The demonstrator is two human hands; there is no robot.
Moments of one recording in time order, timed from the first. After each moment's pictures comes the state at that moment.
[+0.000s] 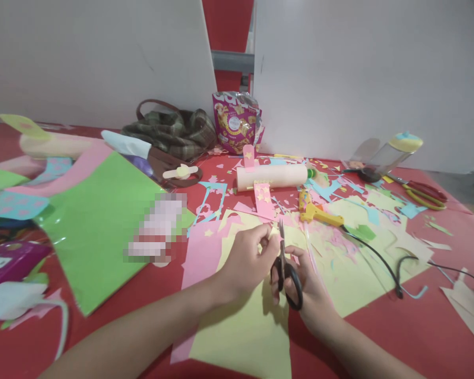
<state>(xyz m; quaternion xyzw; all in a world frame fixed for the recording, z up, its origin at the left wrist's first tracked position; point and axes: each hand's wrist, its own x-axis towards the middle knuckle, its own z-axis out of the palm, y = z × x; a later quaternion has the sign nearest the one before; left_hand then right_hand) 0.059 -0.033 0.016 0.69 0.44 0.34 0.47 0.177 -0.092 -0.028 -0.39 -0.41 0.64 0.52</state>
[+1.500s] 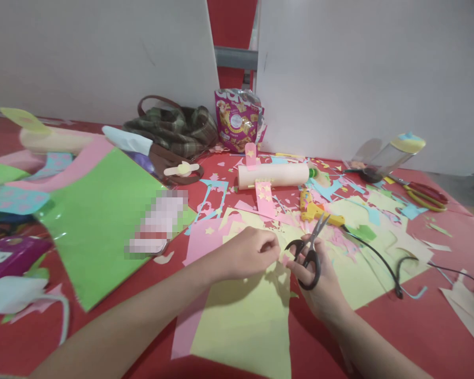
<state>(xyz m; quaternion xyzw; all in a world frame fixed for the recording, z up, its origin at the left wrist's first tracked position) 0.043 -0.013 0.019 0.79 0.37 0.13 0.48 0.189 -0.081 -0.027 -0.49 -0.31 0.56 0.60</state>
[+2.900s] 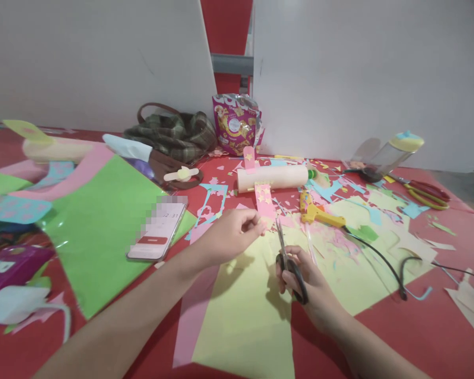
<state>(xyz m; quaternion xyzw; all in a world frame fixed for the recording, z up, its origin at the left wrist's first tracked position) 0.028 0.006 0.040 0.79 0.43 0.16 0.40 0.185 -0.085 -0.026 -0.45 -0.41 0.64 0.48</state>
